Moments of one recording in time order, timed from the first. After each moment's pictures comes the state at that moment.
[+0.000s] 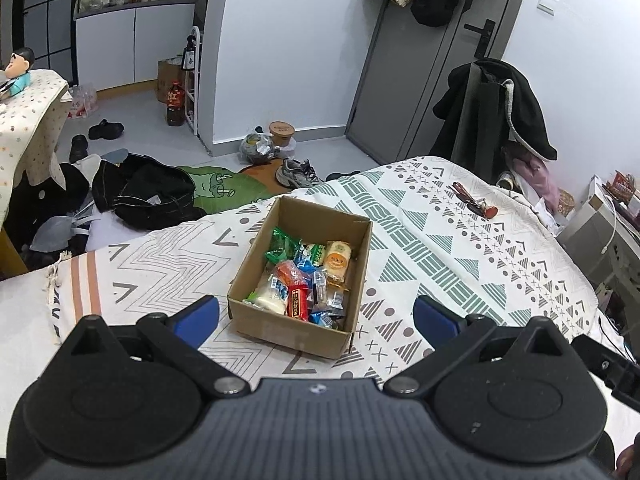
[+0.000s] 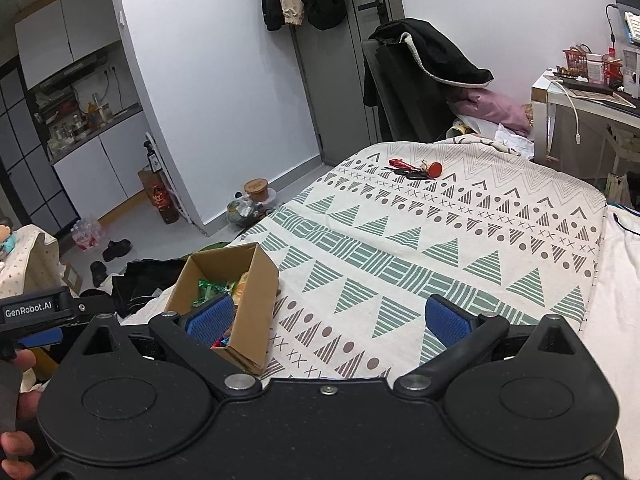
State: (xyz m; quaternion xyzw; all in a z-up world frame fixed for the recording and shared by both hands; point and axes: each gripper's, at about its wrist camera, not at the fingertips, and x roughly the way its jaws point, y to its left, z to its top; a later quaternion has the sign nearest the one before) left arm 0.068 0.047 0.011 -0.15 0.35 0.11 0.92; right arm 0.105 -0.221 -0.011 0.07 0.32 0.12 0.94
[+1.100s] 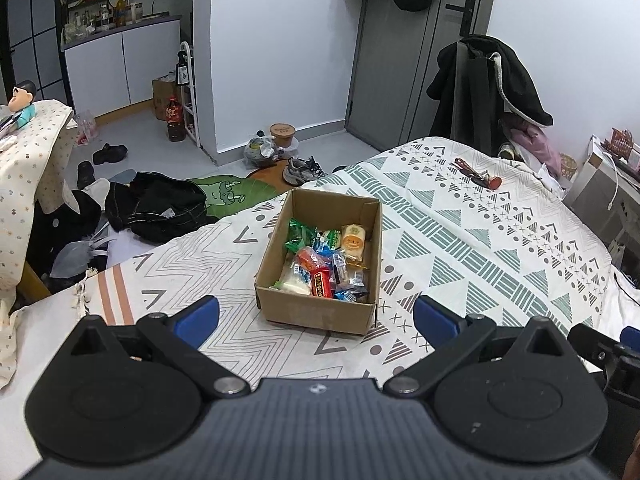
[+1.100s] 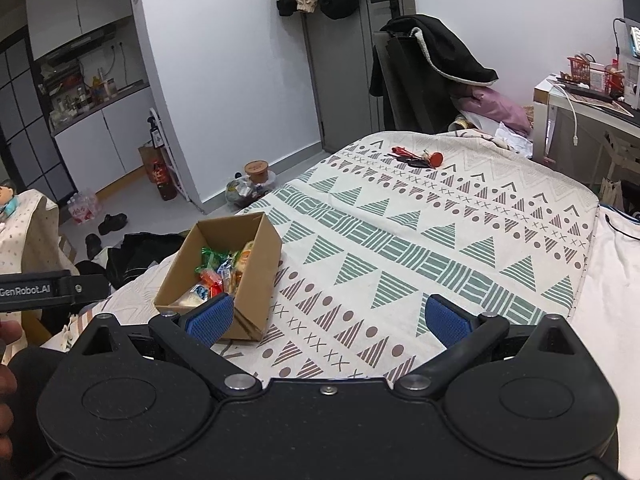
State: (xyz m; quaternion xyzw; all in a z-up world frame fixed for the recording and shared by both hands) left arm 0.040 0.040 0.013 -0.08 0.36 0.11 0.92; right arm 0.074 -0.206 -0.016 0.03 0.33 0.12 0.94
